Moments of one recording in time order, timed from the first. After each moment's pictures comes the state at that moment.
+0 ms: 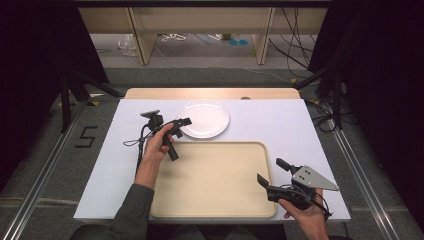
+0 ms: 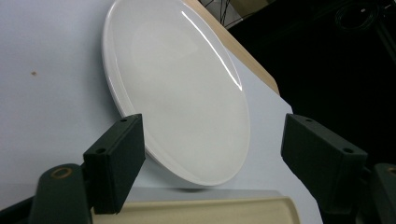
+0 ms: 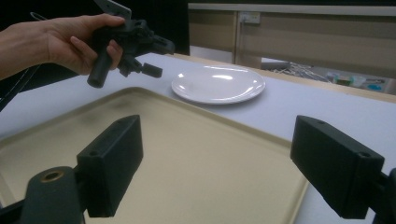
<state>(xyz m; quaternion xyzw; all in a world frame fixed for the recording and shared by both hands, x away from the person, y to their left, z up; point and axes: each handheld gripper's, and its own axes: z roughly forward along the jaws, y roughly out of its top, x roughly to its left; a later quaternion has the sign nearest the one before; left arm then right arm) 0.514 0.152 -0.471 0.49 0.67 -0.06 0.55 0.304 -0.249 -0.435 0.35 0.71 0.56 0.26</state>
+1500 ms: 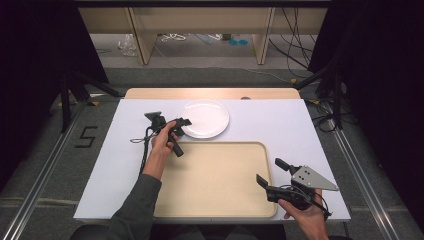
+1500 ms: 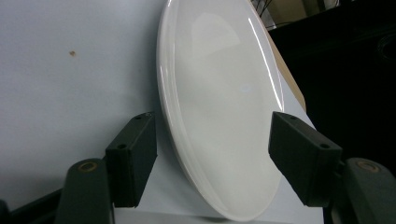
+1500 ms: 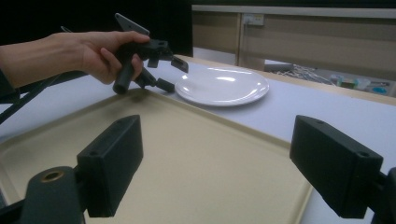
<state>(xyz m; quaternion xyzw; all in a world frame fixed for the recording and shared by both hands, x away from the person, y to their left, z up) 0.537 0.150 -0.494 0.43 0.75 -0.07 0.49 0.303 -0.247 -0.435 0.35 0.71 0.56 0.24</state>
